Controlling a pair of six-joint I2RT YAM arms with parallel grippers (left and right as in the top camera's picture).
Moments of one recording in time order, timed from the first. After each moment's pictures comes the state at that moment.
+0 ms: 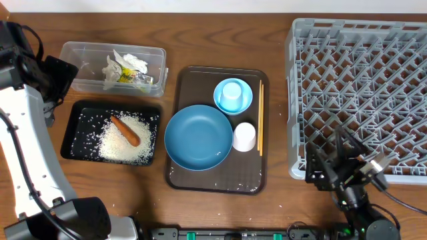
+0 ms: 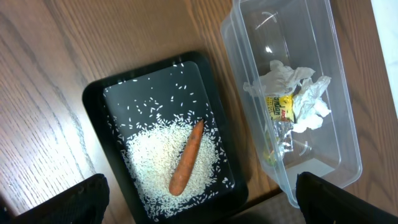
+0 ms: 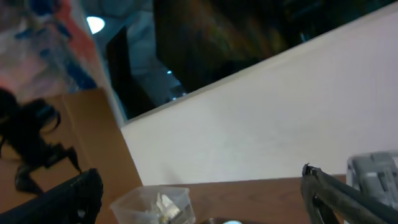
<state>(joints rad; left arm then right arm) 0.41 1.61 1.78 -1.34 -0.05 -0.77 -0.04 0.03 0.06 0.42 -0.49 0.67</state>
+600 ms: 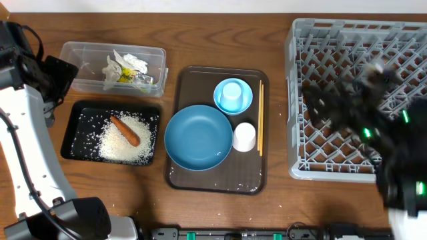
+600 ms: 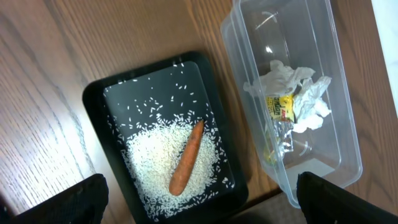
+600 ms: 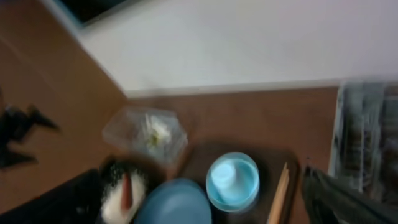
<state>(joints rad) 0.41 1.61 1.78 -1.34 -0.05 -0.77 0.03 0.95 1.13 -0.52 -0.58 0.32</state>
